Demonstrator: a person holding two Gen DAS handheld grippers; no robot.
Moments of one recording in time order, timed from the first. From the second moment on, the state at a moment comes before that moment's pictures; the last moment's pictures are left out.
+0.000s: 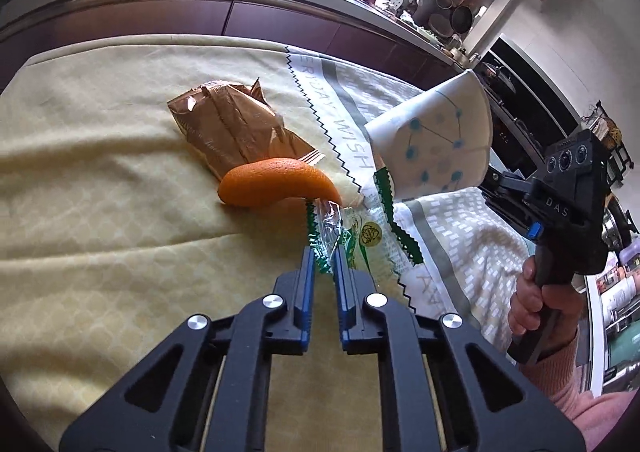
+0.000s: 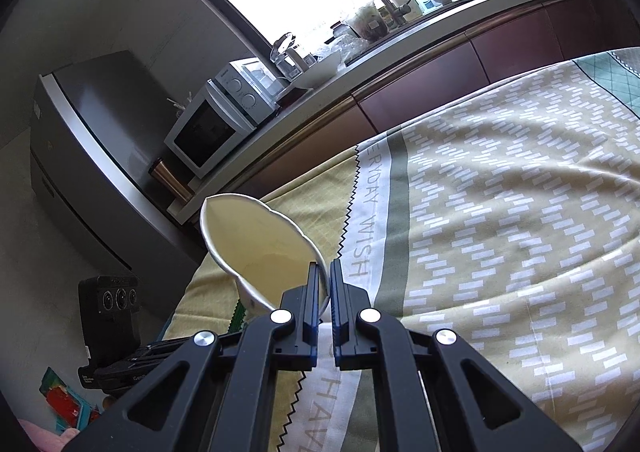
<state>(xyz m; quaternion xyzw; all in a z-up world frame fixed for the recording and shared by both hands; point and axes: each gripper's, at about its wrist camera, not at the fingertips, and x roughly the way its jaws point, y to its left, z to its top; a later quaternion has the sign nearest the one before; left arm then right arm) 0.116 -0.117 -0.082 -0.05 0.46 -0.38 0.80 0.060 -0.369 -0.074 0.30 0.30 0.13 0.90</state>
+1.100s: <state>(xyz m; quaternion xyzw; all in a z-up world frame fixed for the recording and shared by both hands) 0.061 0.074 -0.037 -0.08 0.38 -0.25 0.89 0.104 -0.213 -0.052 0.27 0.33 0.30 0.85</state>
